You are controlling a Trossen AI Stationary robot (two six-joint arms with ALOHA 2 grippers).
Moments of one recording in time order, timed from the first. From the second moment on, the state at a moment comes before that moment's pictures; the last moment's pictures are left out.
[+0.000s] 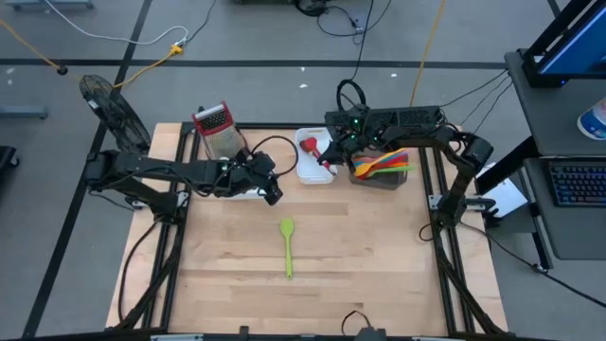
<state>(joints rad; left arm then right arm) 0.03 1.35 1.00 -0.44 -0.54 -0.36 -0.67 1.78 0.97 0.30 -1.02 1.57</state>
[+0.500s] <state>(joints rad) 0.03 1.35 1.00 -0.44 -0.55 -0.36 -0.68 1.78 0.97 0.31 -1.00 1.58</state>
